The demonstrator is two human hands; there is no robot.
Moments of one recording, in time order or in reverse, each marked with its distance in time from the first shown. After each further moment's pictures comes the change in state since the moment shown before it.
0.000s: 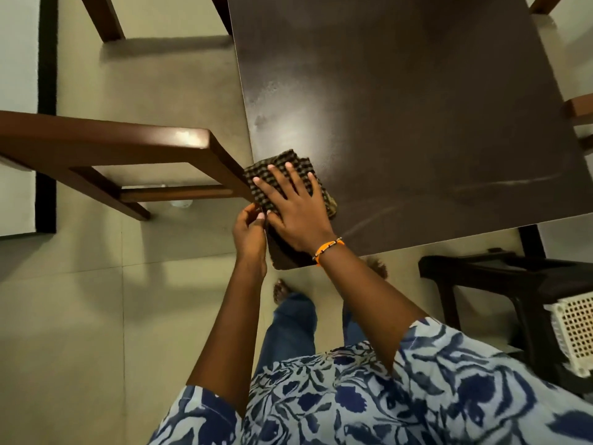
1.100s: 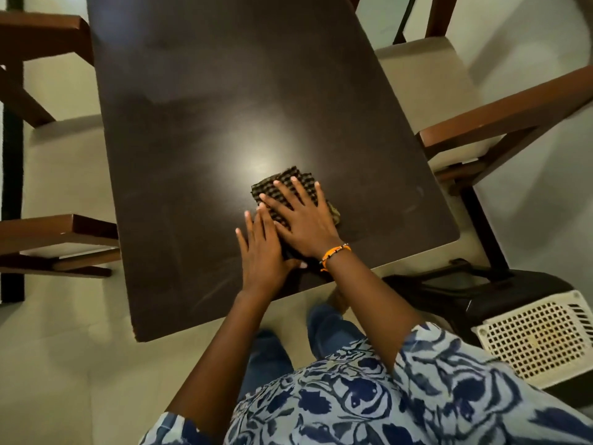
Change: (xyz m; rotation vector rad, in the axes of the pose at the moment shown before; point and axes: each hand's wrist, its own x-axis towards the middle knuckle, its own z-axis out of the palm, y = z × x) left_hand -0.079 -0.021 0.244 1.344 -0.245 0.643; right_hand -0.058 0.263 -0.069 0.047 0.033 0.075
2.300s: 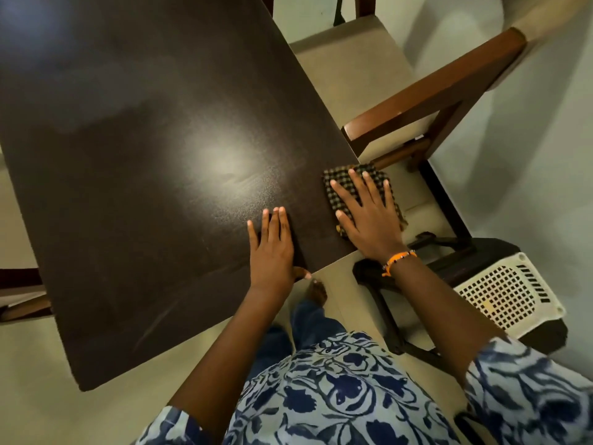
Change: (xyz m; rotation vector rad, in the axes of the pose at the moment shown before) left_hand 0.016 0.112 0.035 0.407 -0.153 0.265; right_hand -0.115 0.174 -0.038 -0.055 0.090 0.381
